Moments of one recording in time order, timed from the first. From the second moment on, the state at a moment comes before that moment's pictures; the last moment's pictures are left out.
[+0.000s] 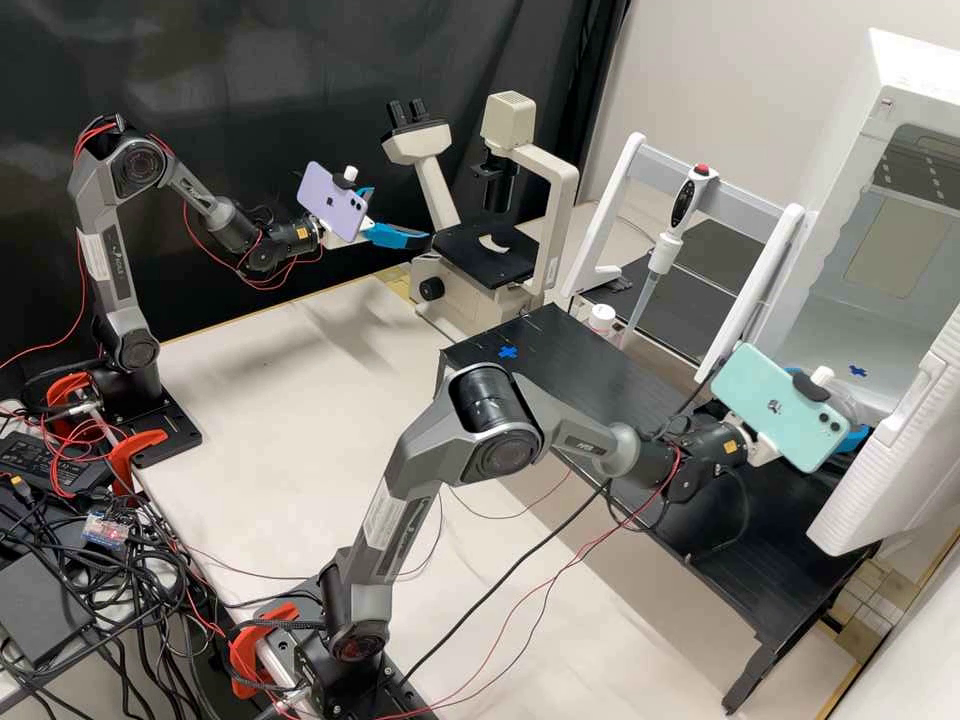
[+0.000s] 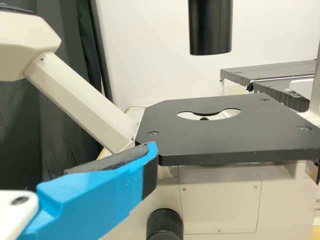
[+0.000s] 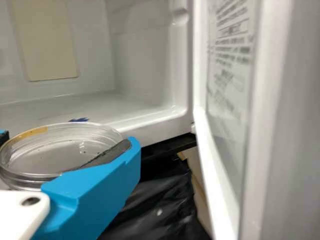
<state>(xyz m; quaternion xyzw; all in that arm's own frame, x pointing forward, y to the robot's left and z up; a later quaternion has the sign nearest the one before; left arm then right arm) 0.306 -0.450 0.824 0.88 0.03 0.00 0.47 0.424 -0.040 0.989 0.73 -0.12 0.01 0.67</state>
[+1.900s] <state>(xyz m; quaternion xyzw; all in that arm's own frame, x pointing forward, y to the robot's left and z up) 0.306 -0.450 0.824 0.88 0.03 0.00 0.47 0.515 -0.026 0.973 0.72 -0.10 -0.03 0.68</state>
